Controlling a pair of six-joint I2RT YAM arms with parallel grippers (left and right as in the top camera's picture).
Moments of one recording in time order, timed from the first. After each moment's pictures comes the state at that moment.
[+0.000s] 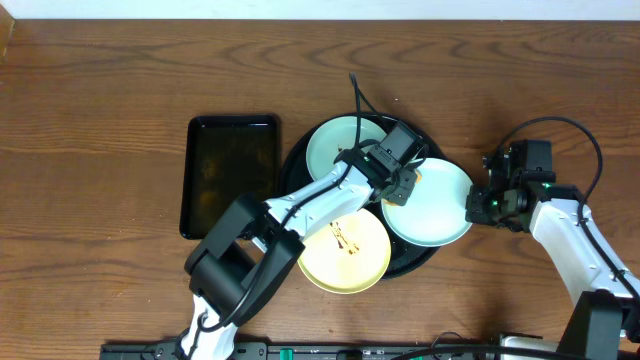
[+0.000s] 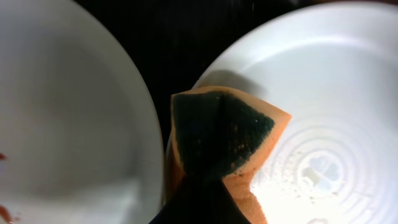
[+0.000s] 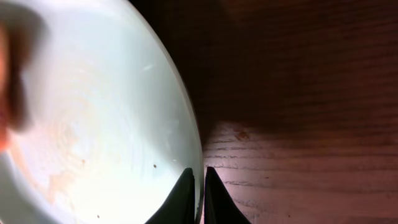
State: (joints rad) left arm -0.79 2.03 1.39 -0.42 0.05 -0.33; right arm -0.07 1.47 0.78 -0.62 -0.17 0.12
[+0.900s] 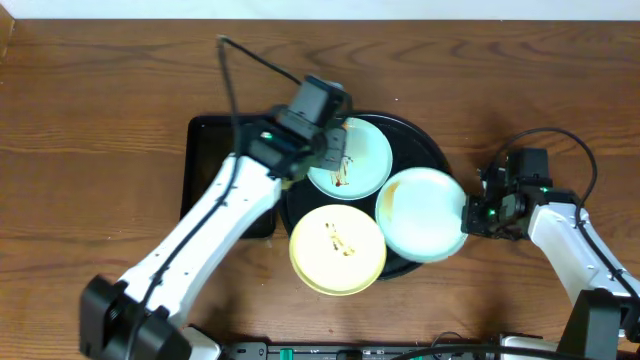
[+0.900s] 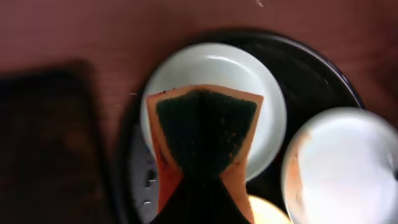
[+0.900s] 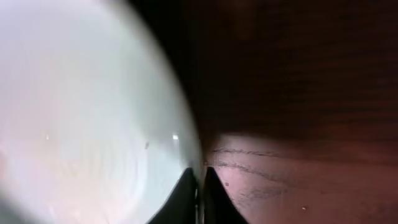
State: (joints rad) left arm -0.55 1.59 1.40 -0.80 -0.05 -0.33; right arm -0.07 1.47 0.75 -0.66 -0.24 0.13
